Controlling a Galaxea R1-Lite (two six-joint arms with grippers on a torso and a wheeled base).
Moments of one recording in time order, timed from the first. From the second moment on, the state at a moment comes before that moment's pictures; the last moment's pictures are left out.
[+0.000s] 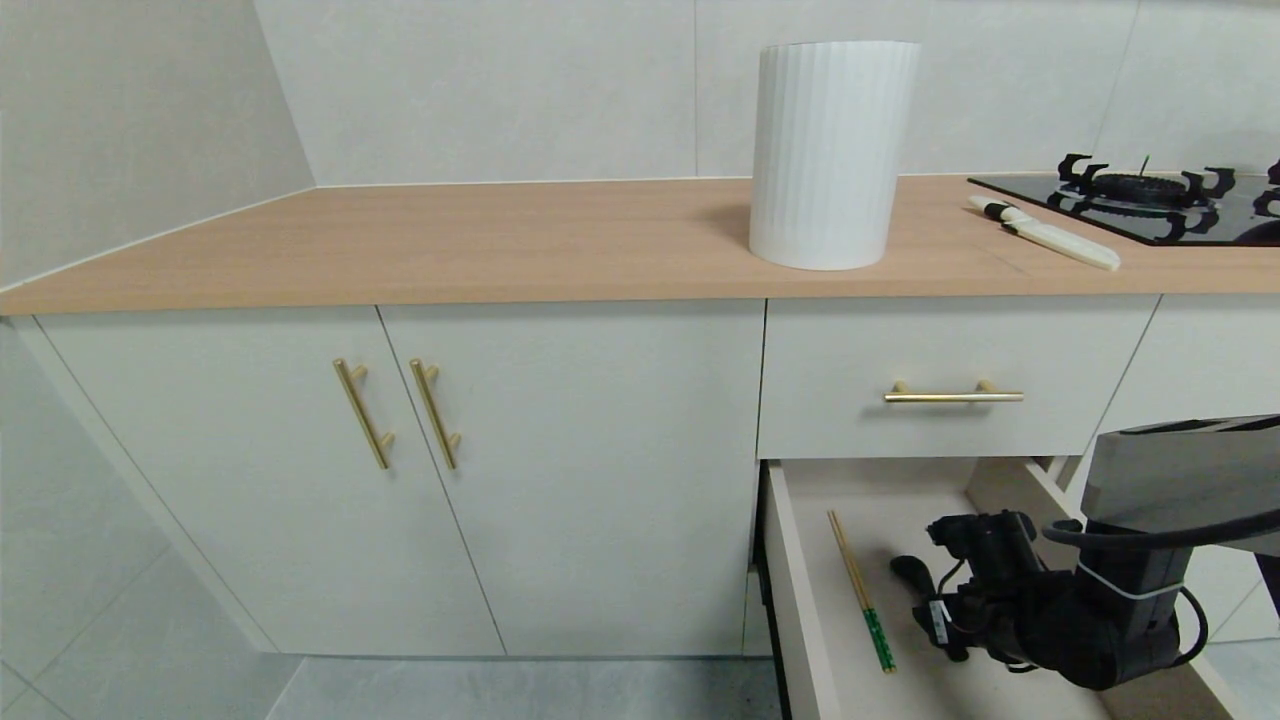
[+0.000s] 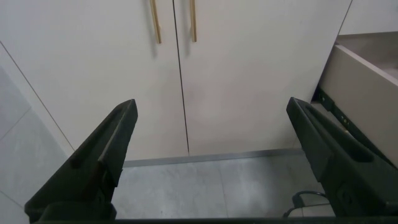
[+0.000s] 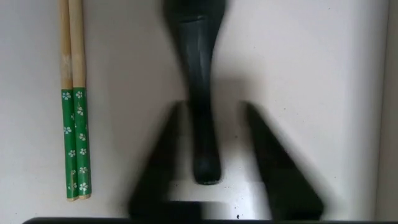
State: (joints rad) left arm 0.00 0.00 0.00 0.01 -0.08 0.02; right arm 0.23 2.38 -0.63 -0.86 -0.23 0.12
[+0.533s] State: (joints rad) left arm 0.00 0.00 0.00 0.01 -0.08 0.02; right arm 0.23 2.35 -0.61 -0.85 -0.23 0.12
